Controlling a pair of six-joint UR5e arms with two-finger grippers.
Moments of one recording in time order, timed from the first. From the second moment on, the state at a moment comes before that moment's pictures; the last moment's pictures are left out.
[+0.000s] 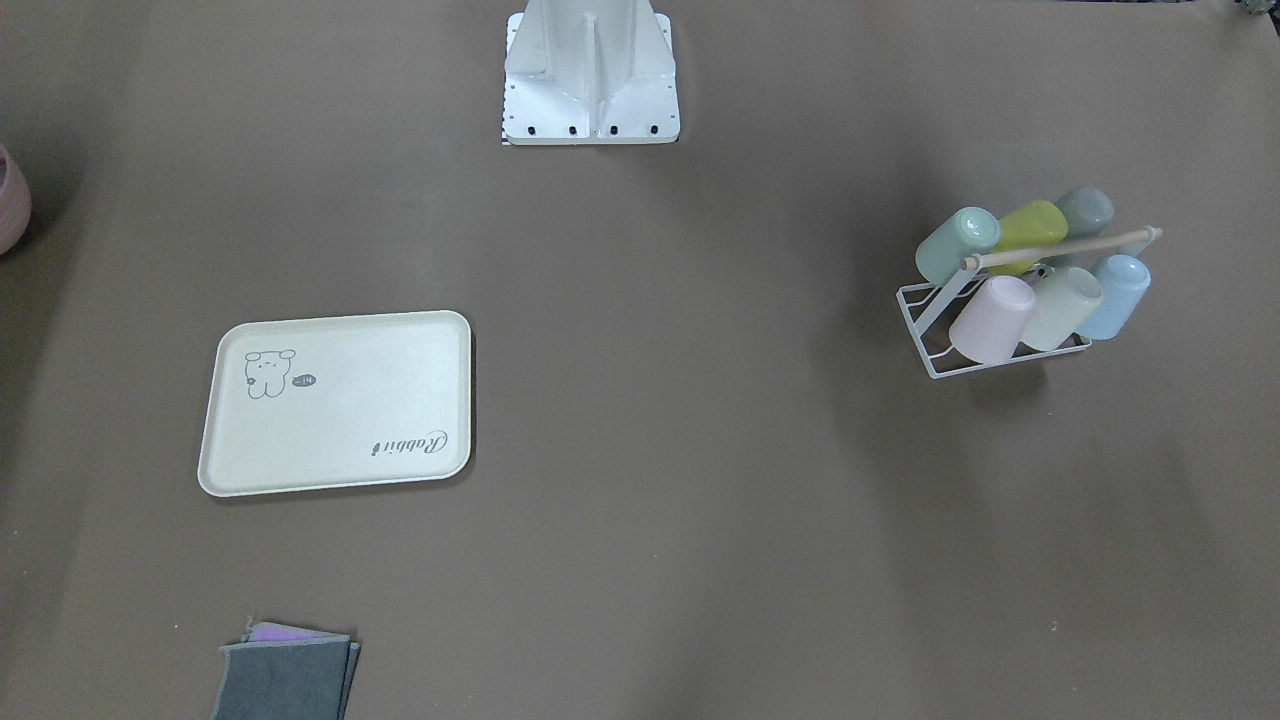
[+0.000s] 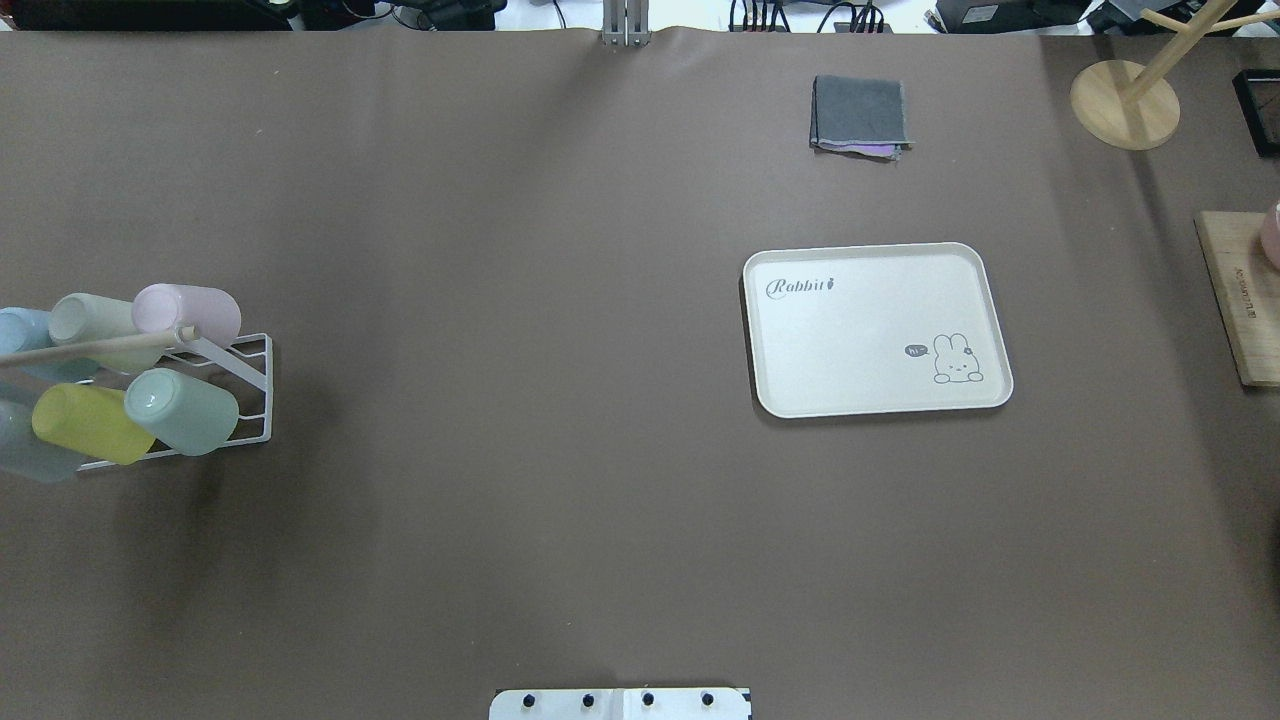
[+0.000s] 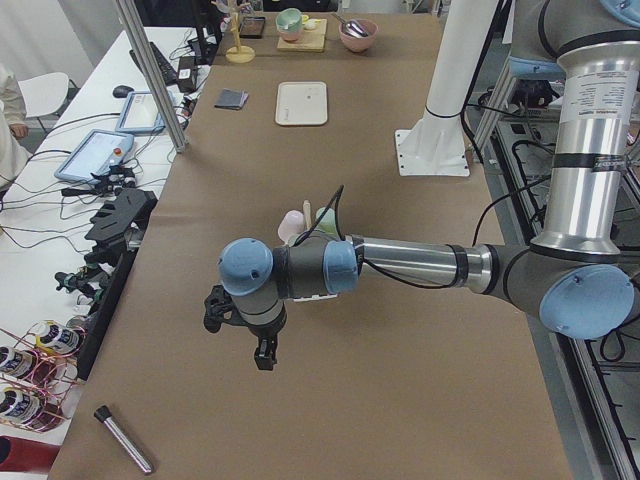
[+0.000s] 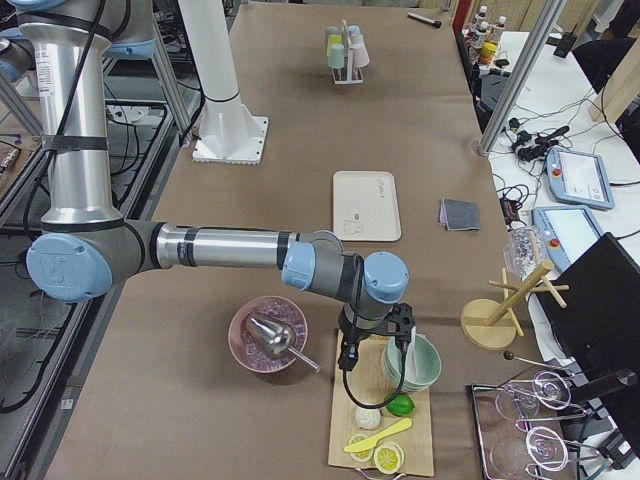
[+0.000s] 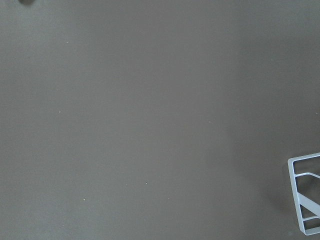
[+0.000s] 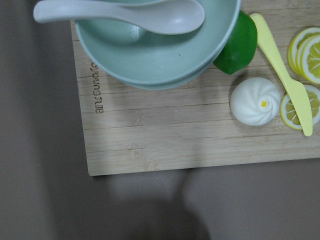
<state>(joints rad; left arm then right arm) -1.68 -1.61 -1.62 -1.35 -2.37 0.22 1.60 -1.56 1.57 -1.80 2.30 -0.06</state>
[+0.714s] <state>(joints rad) -1.68 -1.62 -1.62 -1.35 -2.37 0.18 1.56 -1.54 1.59 -1.80 2.32 -0.05</state>
